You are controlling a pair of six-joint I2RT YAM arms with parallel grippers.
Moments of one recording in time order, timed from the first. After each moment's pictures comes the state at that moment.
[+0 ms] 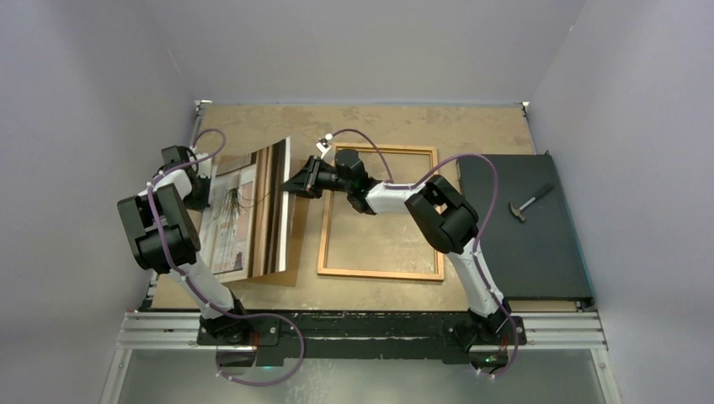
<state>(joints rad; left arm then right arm) 0.41 1.81 1.11 -0.41 0.00 0.42 0.77 2.27 1.47 0.66 -0.56 1.30</state>
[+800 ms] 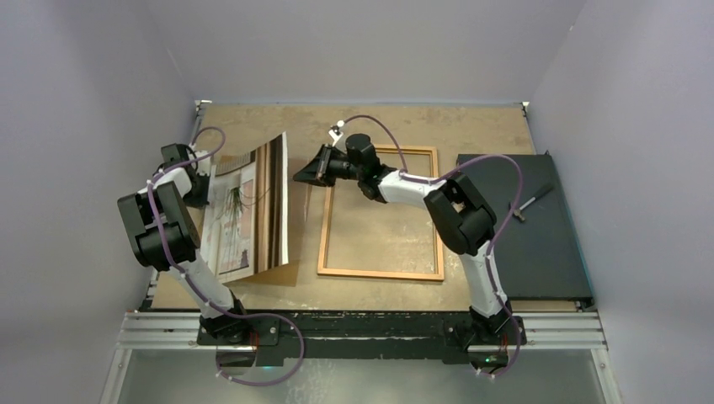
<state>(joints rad) 0.41 1.83 1.13 -0.40 -0.01 0.42 0.71 2.17 1.46 0.47 -0.57 1.20</state>
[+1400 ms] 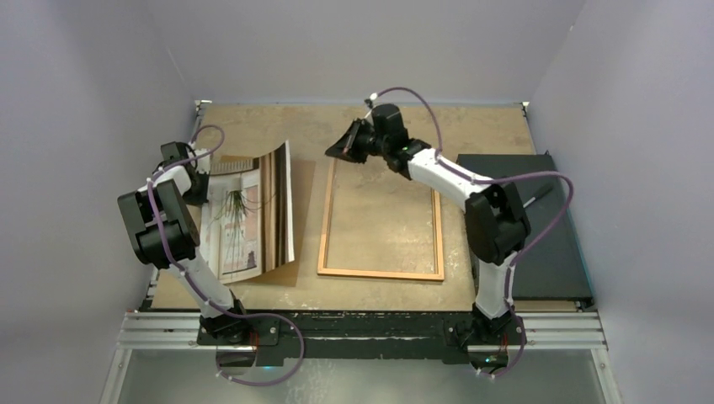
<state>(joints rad) 0.41 1.85 1.16 -0.39 -0.01 0.42 0.60 1.97 1.51 0.04 -0.43 1.02</state>
